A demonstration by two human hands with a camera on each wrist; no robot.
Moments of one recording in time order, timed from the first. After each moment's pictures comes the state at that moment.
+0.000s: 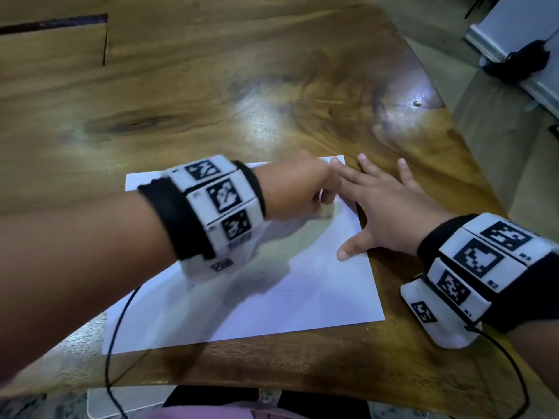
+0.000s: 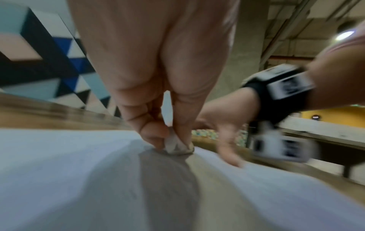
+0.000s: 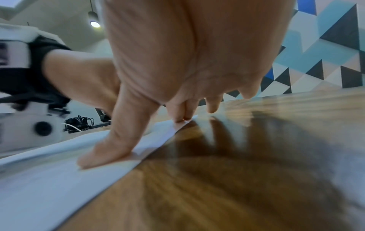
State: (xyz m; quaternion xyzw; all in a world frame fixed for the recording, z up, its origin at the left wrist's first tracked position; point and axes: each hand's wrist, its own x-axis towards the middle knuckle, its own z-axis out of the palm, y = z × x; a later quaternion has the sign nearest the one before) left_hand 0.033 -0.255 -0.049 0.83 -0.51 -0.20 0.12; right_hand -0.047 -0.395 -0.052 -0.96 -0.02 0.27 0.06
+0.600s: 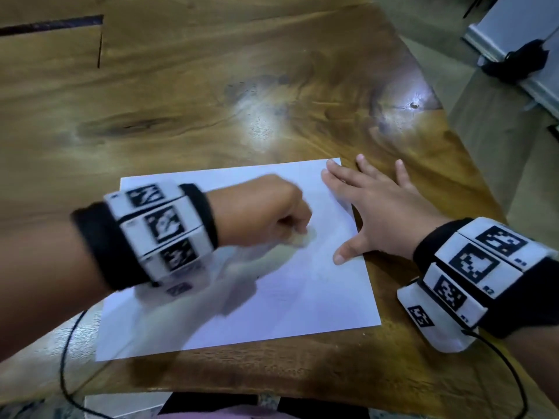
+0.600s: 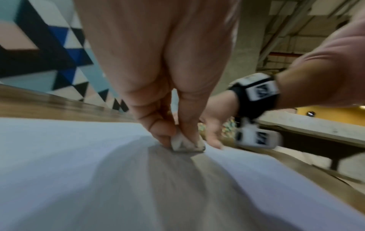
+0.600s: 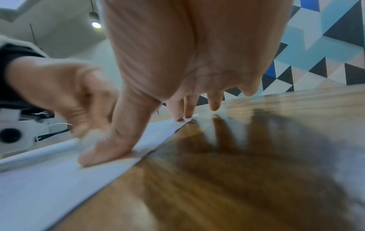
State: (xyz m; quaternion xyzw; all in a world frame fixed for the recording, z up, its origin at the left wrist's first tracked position) left_hand 0.028 -0.218 -0.054 0.81 -0.52 -0.25 0.15; right_hand -0.047 -0.395 -0.052 -0.96 -0.02 0.27 0.06
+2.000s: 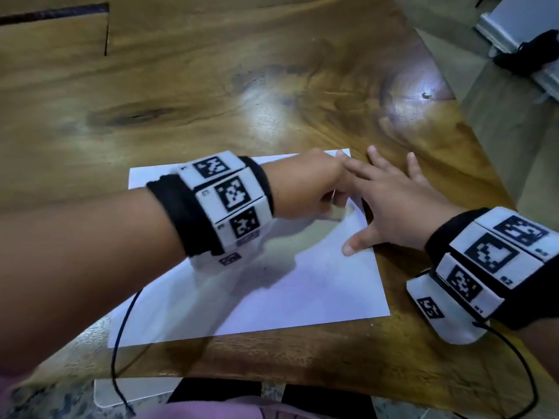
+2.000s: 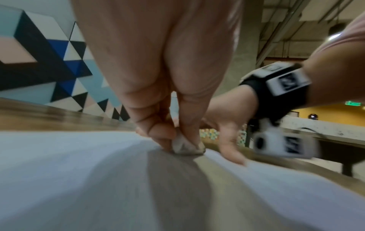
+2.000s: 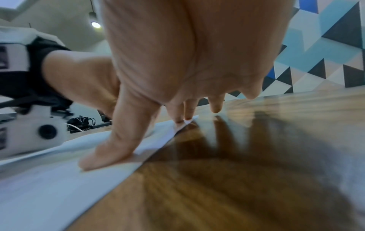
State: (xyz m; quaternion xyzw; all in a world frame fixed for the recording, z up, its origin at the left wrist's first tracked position) left_hand 0.032 -0.257 -0.053 0.81 -0.53 -0.23 0.13; right_hand -0.046 -0.395 -0.053 -0.96 -0.01 0.27 0.07
